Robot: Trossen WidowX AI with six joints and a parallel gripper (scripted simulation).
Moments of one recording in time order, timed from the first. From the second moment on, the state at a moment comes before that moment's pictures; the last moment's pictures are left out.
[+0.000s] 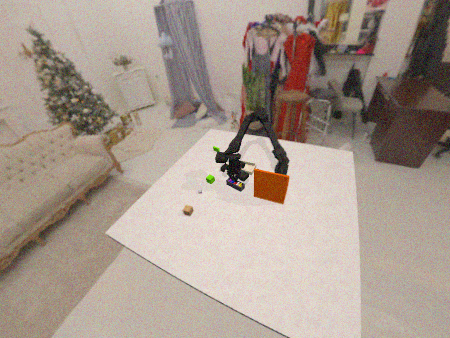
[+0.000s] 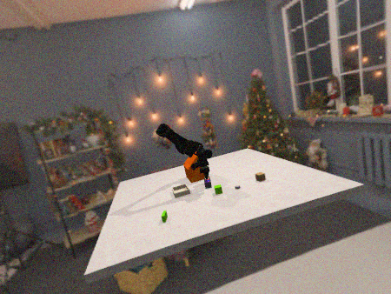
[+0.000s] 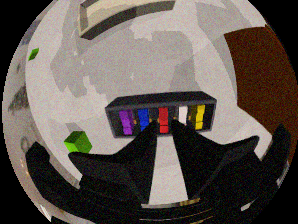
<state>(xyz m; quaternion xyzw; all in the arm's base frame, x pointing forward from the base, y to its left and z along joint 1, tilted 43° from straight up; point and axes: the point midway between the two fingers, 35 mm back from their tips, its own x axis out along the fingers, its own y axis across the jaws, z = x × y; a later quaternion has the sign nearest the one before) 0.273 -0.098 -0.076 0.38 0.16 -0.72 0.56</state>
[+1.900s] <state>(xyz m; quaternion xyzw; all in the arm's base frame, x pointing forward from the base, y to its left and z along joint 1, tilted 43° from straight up) 0.273 -0.098 -0.076 0.38 0.17 -0.72 0.56</state>
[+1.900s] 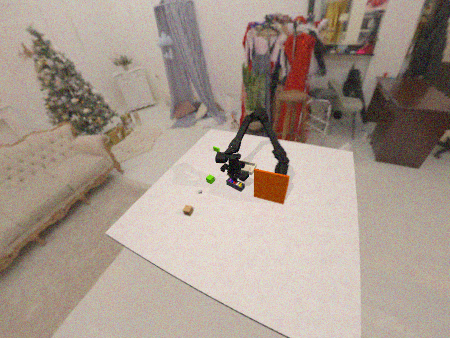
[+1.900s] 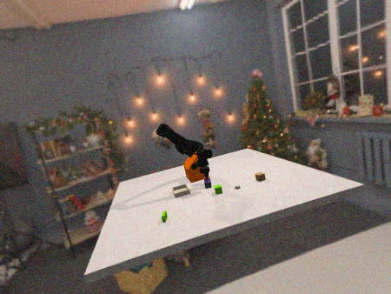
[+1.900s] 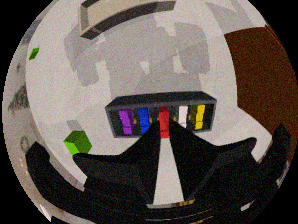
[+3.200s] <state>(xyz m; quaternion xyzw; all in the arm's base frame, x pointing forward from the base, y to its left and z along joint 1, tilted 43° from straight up) 0.275 -0.085 -0.062 0.38 0.16 -0.72 0.56</state>
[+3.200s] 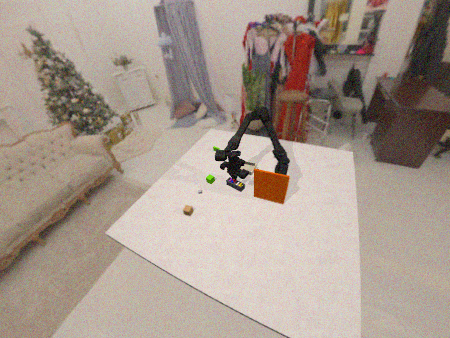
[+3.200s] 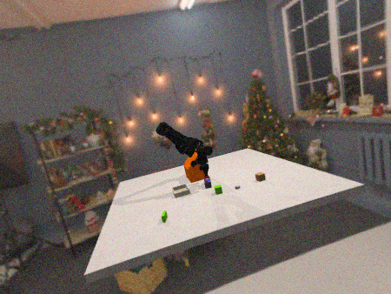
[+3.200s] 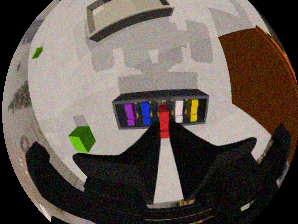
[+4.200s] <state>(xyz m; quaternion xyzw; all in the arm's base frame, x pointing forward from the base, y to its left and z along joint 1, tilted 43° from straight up) 0.277 -0.065 -0.041 0.38 0.17 -0.72 0.56</state>
